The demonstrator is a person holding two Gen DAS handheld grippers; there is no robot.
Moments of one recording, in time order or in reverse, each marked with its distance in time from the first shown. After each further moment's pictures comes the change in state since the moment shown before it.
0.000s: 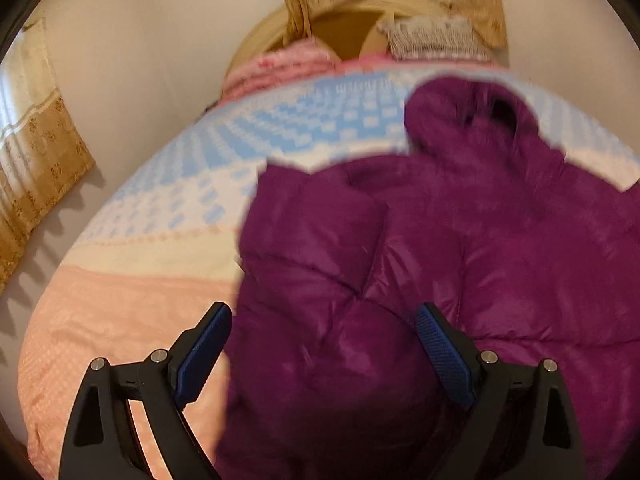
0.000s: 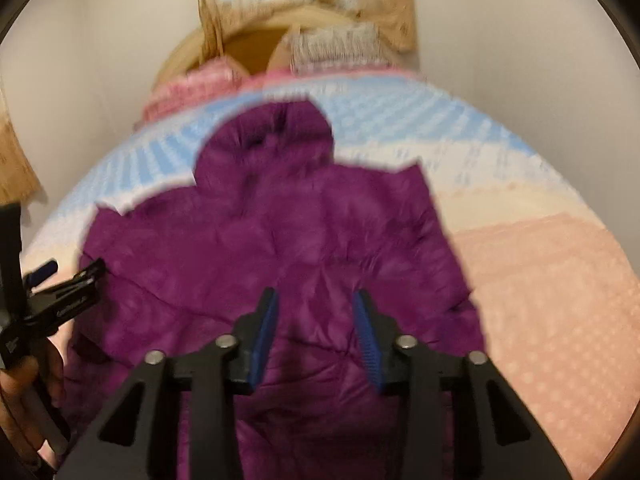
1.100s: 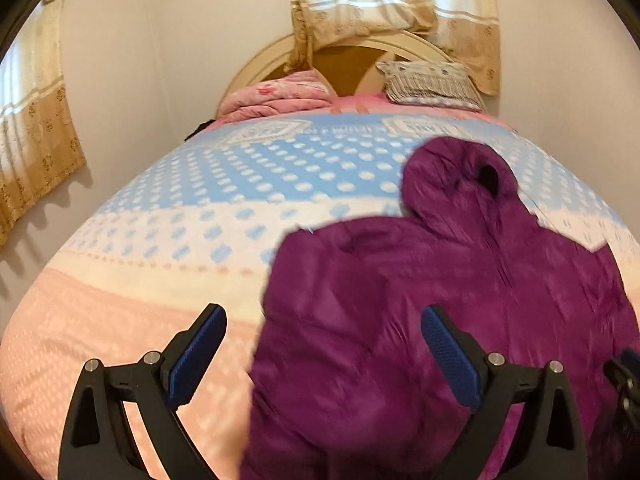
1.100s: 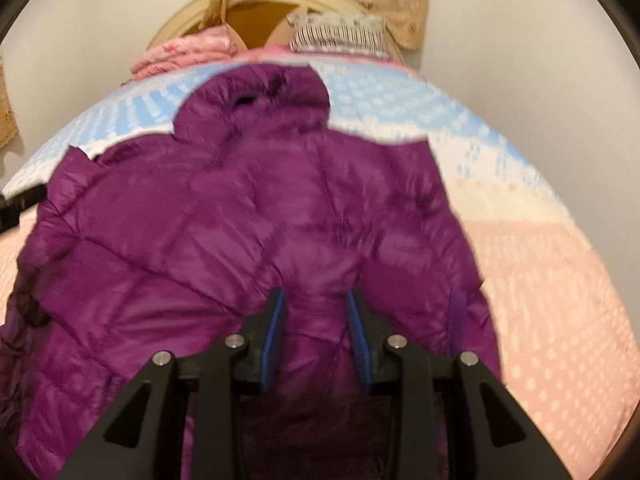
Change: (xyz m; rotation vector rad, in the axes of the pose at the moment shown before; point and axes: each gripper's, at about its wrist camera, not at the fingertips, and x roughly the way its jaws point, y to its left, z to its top) left arm -0.049 0.047 0.034 -0.108 -0.126 -0.091; right arm -0.002 0.027 -0.007 -0.157 -0.038 -0.129
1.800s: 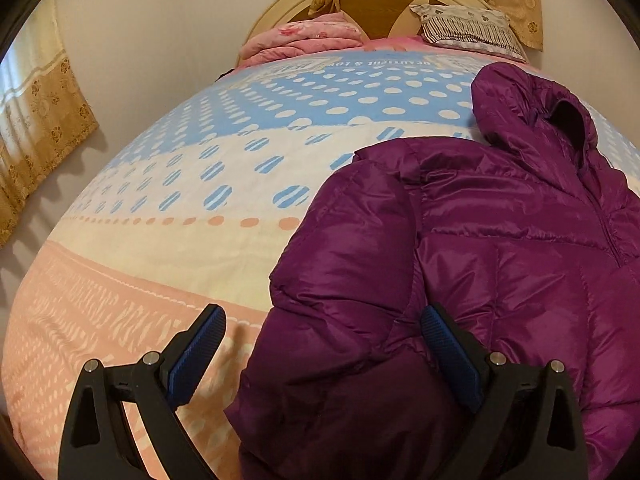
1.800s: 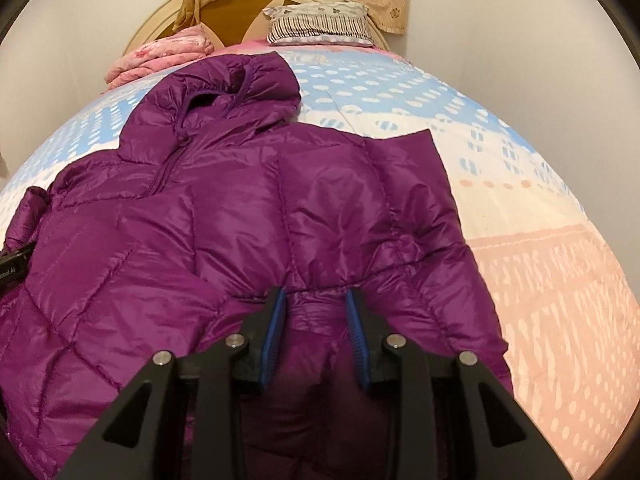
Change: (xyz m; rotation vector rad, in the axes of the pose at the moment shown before) left arm 0.105 0.006 -0.028 -0.002 0.190 0.118; right arm 0.071 -0.039 0.014 0.094 0.068 -0.008
